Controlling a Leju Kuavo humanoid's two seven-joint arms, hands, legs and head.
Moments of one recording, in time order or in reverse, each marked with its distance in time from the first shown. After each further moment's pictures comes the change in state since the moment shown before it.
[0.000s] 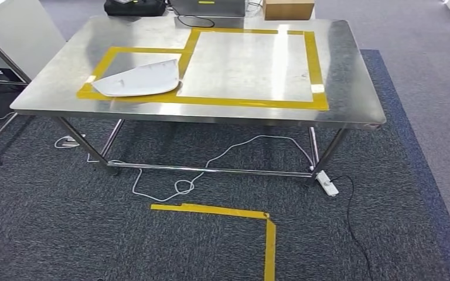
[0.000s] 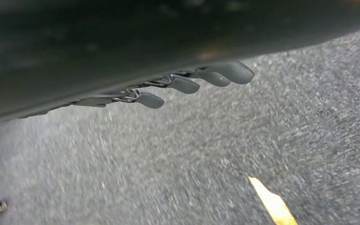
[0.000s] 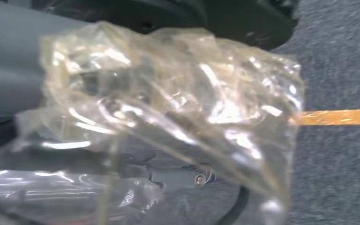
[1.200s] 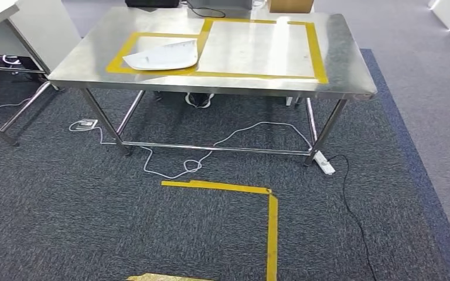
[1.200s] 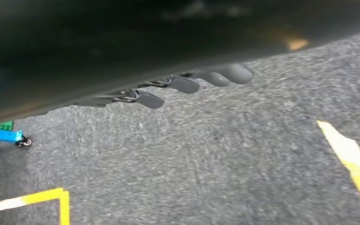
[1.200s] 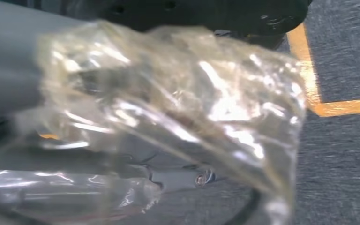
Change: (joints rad) left arm -0.018 -0.085 0.129 0.107 0.026 0.021 -0.033; right arm 0.103 0.107 -0.121 -0.322 0.016 0.126 0.099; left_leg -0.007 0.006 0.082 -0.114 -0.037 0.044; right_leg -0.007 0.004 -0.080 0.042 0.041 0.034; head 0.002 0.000
